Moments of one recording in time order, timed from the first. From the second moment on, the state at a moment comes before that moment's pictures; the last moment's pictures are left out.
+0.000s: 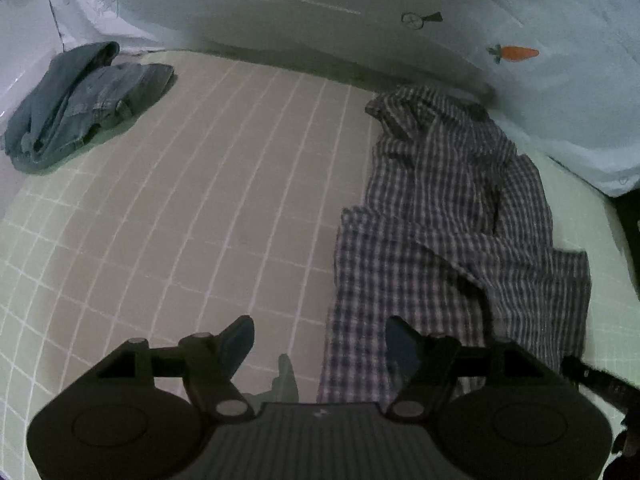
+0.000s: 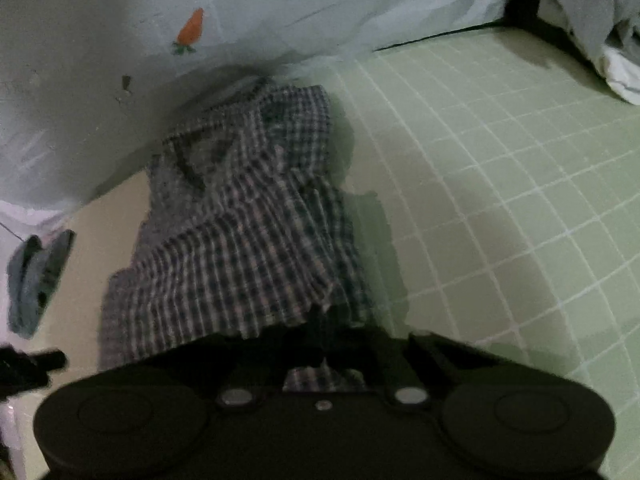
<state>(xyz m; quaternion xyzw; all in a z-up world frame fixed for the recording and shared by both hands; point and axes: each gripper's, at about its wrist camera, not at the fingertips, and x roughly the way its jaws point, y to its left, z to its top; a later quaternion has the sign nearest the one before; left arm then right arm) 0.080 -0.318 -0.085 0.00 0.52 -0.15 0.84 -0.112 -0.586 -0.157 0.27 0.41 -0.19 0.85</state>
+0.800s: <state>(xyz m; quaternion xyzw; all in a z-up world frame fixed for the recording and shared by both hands) 0.059 -0.319 -0.148 -0.05 0.61 -0.19 0.77 -0.143 -0.574 -0.168 0.30 0.43 -0.20 0.83</state>
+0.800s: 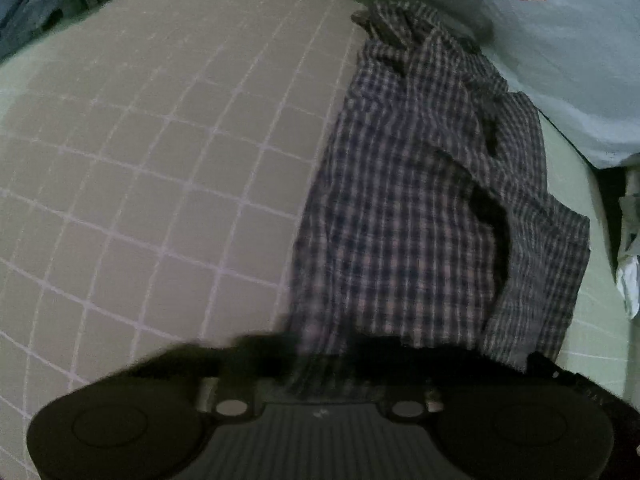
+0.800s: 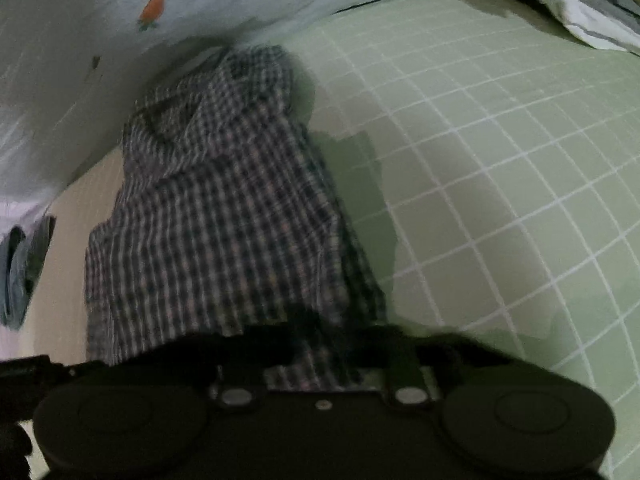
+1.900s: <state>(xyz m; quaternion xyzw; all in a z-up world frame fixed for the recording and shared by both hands) -0.023 -0.290 -0.148 -0.01 0.60 -0.19 0.77 -0.201 -0.535 -0.168 0.23 0.45 -0.19 0.84</state>
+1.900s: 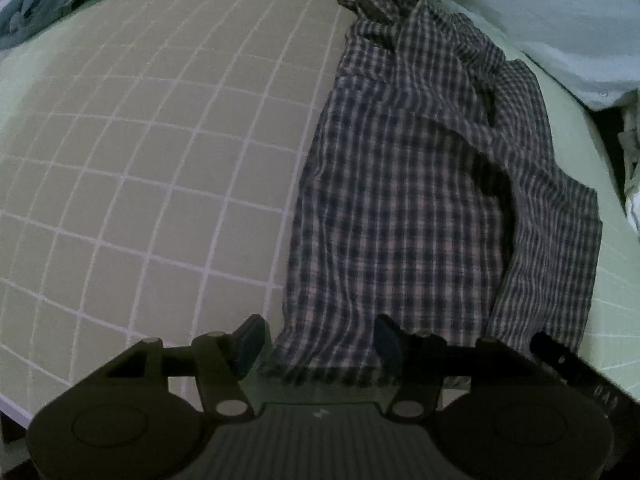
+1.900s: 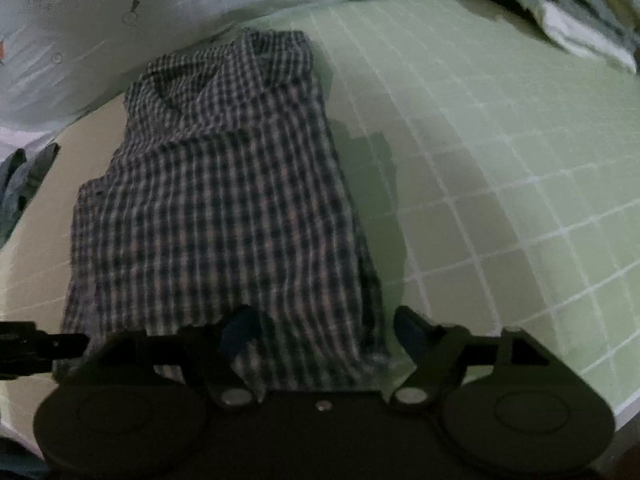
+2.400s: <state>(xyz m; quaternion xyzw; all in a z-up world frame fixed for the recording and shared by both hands) -0.035 -0.232 -0.064 -0.16 0.63 -0.24 0.72 -0.259 -0.558 -0.105 0.39 0.45 -0.13 0.79</state>
